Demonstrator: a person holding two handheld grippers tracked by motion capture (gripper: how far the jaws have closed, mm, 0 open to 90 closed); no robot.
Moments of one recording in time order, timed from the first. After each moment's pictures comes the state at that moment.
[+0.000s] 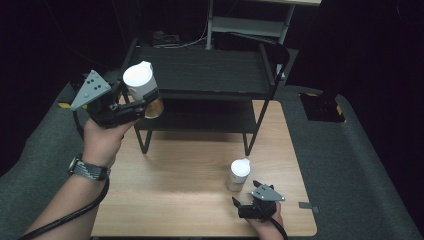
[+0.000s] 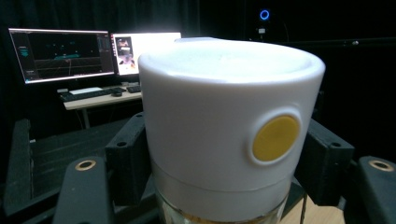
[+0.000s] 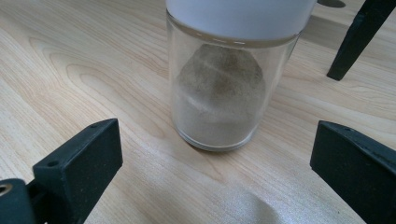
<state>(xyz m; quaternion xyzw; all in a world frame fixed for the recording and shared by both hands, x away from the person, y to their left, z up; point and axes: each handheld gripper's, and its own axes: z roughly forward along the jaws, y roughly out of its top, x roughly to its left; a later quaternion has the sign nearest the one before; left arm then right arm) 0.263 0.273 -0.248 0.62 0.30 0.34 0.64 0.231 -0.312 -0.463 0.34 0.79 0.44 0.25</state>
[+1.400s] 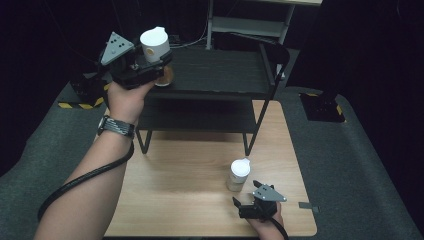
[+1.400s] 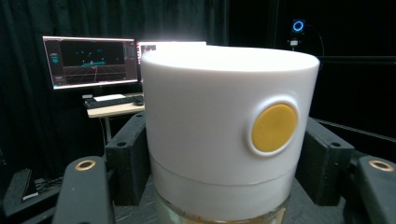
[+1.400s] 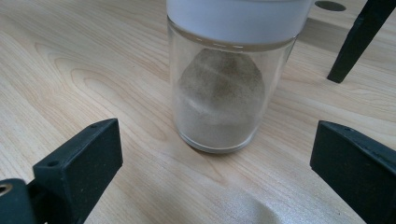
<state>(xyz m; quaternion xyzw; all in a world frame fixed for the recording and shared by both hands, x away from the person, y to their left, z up) 0.333 0.234 -0.220 0.59 0.34 0.37 0.63 0.230 -0.317 -0.465 0.34 0.79 0.45 0.25</state>
